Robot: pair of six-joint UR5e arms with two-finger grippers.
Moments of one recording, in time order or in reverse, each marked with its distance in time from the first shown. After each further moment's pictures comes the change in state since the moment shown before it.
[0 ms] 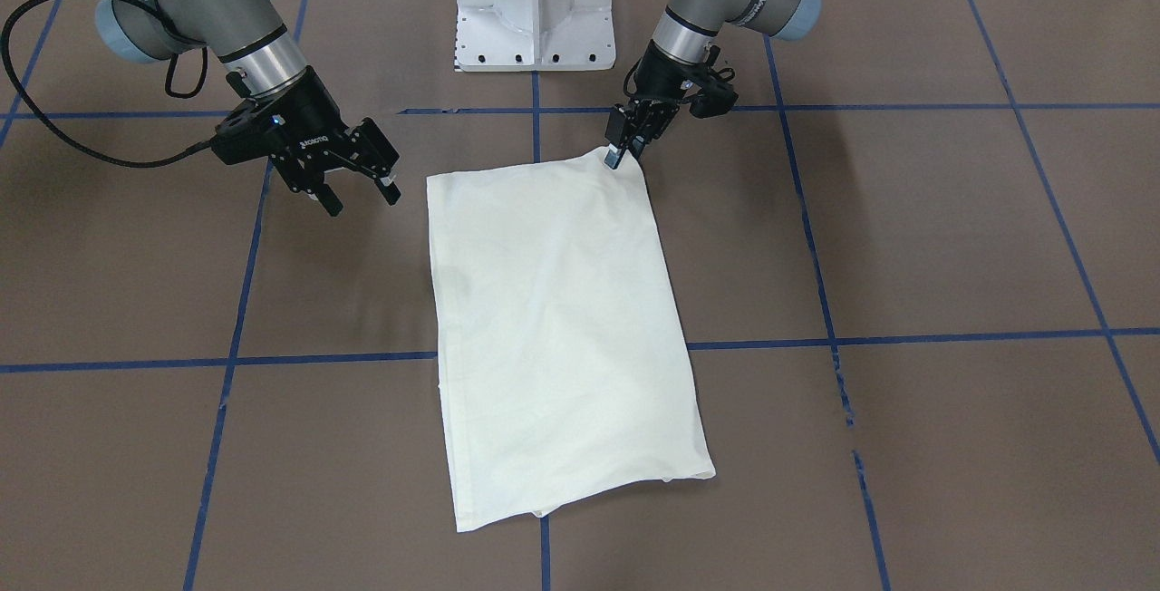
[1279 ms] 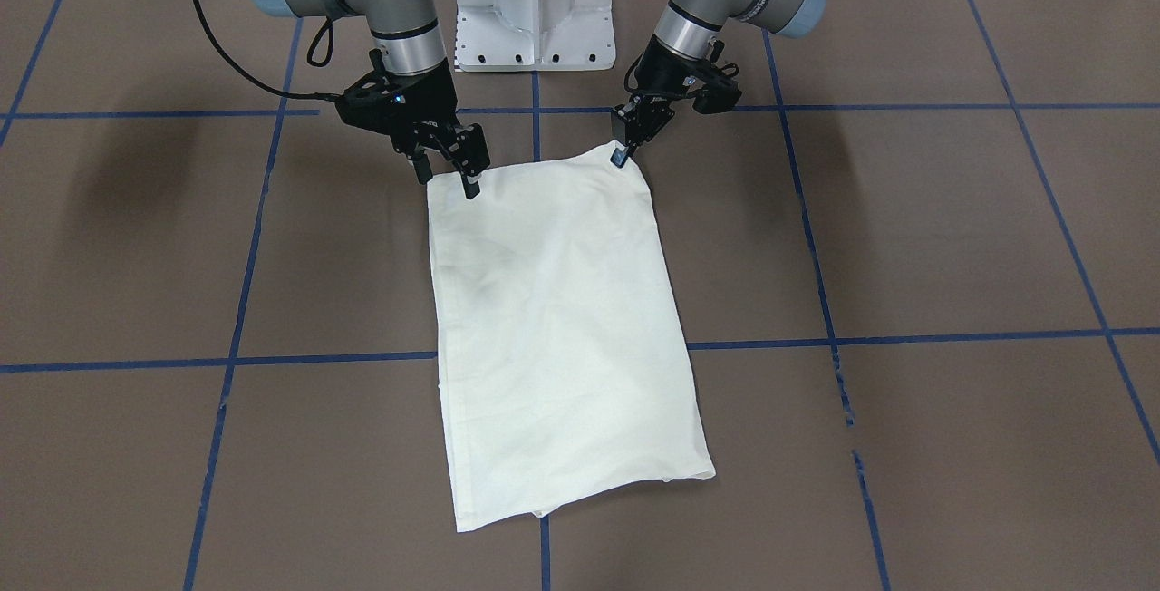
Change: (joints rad) left arm -0.022 -0.002 -0.028 0.000 0.003 0.005; right arm -0.208 0.280 -0.025 -0.548 -0.209 0.504
